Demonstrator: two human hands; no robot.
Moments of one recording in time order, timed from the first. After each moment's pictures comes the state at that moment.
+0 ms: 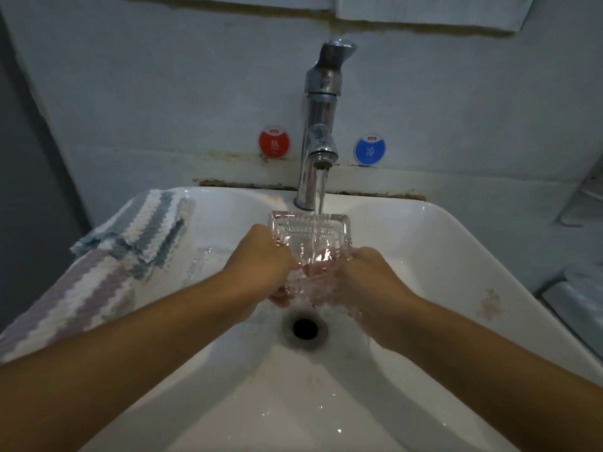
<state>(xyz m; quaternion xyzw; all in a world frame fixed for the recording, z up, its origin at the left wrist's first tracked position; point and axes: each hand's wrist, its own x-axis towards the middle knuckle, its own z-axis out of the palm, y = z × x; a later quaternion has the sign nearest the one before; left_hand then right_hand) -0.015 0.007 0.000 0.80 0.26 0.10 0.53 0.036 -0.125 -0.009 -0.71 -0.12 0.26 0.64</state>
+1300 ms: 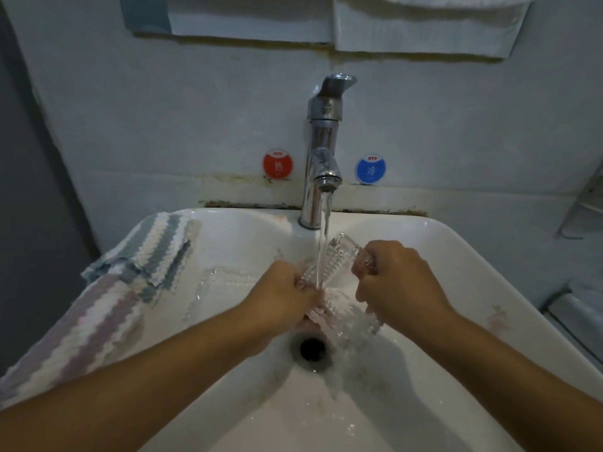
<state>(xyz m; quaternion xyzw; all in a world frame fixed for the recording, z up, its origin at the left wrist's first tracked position) -0.013 0.001 -0.017 0.80 0.16 0.05 0.58 0.055 -0.143 0.006 -0.93 -0.21 -0.03 0.31</state>
